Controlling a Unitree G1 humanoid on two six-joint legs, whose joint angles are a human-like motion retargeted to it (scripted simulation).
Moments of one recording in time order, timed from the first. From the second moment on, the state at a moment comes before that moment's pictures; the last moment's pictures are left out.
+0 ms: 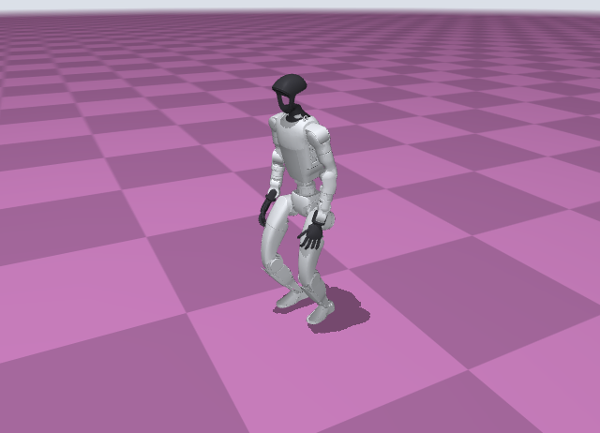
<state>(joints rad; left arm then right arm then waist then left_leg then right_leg) 0.06 0.16 -0.43 1.10 0.09 -0.20 0.21 0.01 -0.20 0.46 1.08 -0.22 -0.15 -0.32 -0.04 -0.06 0.16 -0.24 -0.05 0.24 0.77 -0.66 0.06 -0.39 -0.14 -0.03 0.97 -0.59 0.09</state>
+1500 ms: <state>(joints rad) 0.11 0.36 -0.43 0.36 0.03 -0.23 0.33 -0.04 -0.29 0.39 1.12 -0.28 -0.02 -0.55 -0.01 -0.09 0.20 -0.27 0.08 0.25 0.98 -0.87 0.10 -0.49 -0.05 -0.09 1.02 -0.87 -0.02</state>
